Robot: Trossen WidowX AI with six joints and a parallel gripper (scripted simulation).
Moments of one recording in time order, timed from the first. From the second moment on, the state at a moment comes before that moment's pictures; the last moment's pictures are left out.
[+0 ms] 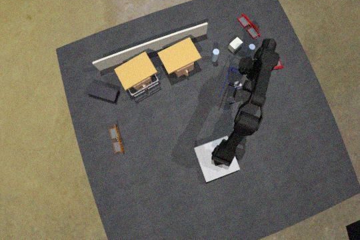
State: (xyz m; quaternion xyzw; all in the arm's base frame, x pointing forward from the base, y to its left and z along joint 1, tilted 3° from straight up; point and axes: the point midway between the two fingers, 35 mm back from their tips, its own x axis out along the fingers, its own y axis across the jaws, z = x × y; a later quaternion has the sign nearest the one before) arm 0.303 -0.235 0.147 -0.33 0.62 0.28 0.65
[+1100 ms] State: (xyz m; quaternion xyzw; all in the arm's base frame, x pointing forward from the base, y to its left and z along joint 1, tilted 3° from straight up) arm 0.346 -0.222 0.091 -0.48 0.54 0.42 0.56
